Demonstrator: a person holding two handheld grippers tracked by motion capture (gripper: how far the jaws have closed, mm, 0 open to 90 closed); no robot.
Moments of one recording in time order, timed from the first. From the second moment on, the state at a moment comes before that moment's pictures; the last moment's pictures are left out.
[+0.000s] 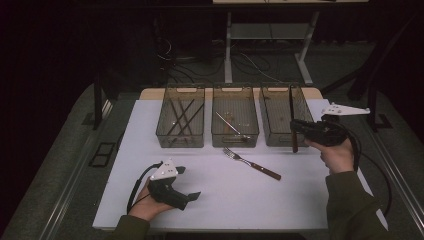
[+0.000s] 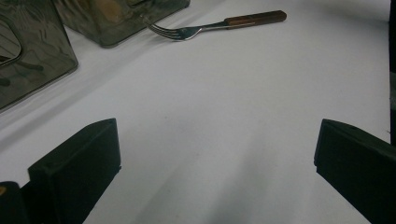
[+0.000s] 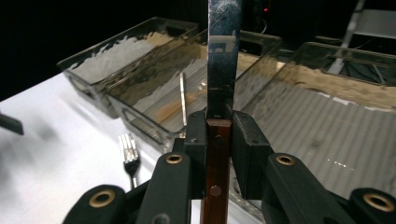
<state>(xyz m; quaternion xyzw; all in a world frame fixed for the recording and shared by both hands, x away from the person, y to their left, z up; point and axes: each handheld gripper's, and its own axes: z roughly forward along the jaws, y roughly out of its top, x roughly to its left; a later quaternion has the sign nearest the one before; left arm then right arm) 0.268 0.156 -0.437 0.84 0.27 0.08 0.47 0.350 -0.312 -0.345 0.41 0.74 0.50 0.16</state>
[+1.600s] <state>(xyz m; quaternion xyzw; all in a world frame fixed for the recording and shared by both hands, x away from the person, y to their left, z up) 0.267 0.152 -0.437 0.83 0.26 0.08 0.48 0.432 -0.344 -0.355 0.50 0.72 0.43 0.22</state>
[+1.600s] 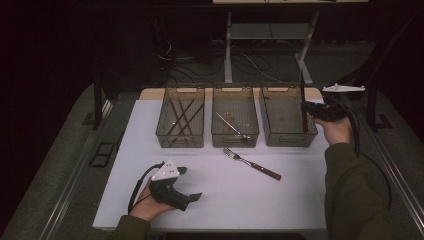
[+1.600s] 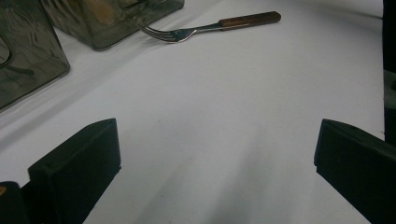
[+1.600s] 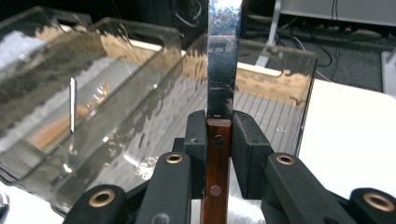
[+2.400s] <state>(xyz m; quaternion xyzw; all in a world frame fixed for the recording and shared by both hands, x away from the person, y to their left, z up) 0.267 0.151 -0.437 0.83 0.26 0.08 0.48 0.440 -0.341 -0.385 0.50 0.76 0.37 0.19</state>
